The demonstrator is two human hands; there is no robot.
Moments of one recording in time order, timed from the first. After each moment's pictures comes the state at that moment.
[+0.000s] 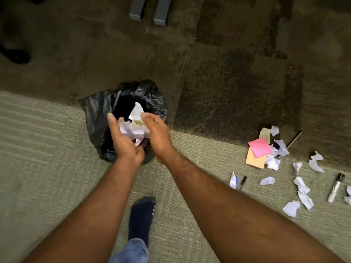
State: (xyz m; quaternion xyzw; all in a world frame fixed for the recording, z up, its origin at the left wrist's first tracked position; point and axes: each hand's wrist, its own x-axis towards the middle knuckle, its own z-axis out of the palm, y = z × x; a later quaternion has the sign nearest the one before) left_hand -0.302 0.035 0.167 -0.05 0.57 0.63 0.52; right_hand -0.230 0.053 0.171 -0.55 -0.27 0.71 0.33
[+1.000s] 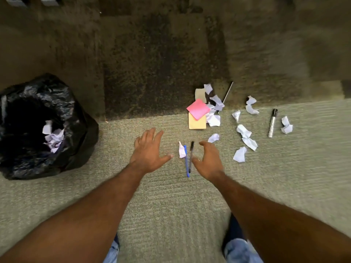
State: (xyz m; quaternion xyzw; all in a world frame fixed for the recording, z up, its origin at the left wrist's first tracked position) left_hand -0.088 -0.030 0.082 0.77 0.55 -0.12 0.31; right_hand 0.120 -0.112 0.075 -0.80 -0.45 0.40 0.08
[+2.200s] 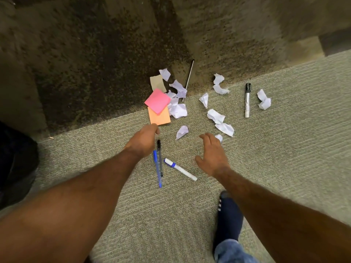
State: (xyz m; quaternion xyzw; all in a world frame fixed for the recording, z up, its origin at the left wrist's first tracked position) left_hand 0.047 -0.005 0.003 0.74 0.51 -0.14 0.42; right_hand 0.246 -0.154 0.005 -0.81 -0.48 0.34 0.00
